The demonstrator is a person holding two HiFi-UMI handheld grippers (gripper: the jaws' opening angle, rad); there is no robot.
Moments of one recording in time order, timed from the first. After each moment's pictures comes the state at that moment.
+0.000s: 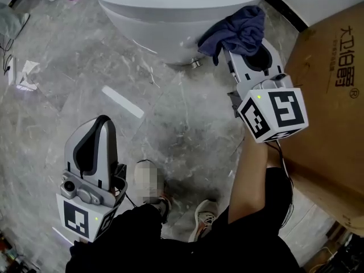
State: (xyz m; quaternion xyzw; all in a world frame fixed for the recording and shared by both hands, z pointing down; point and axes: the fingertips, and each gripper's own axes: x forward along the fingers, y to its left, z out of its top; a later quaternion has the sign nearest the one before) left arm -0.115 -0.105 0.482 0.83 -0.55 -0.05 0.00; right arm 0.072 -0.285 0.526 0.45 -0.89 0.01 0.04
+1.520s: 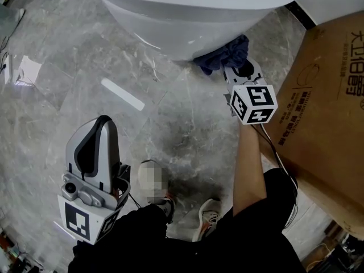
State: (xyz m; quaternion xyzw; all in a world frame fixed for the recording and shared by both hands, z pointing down) left arm -0.132 -0.125 0.500 0.83 -0.55 -0.07 0.03; right arm 0.086 -0.309 0.712 0.47 -0.87 0.09 0.15
